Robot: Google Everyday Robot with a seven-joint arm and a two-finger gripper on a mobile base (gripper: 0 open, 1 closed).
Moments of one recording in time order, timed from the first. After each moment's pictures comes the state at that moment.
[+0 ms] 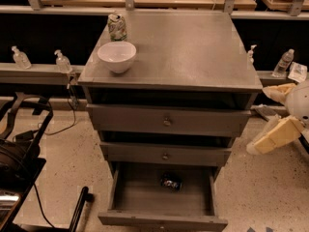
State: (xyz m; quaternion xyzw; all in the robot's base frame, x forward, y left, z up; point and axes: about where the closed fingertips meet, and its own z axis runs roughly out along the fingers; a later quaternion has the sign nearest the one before) arm 0.458 -0.248 0.872 -0.48 0.81 0.12 0.33
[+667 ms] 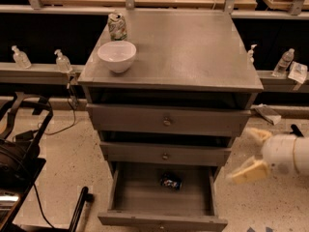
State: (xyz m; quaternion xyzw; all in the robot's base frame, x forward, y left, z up) arm 0.463 -0.251 0.720 -0.41 0.80 0.19 0.39
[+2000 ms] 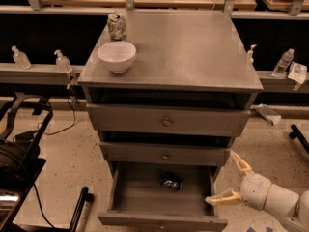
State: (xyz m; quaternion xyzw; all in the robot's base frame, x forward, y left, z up) arm 0.463 -0.224 0.595 -0.39 0.70 0.21 0.57
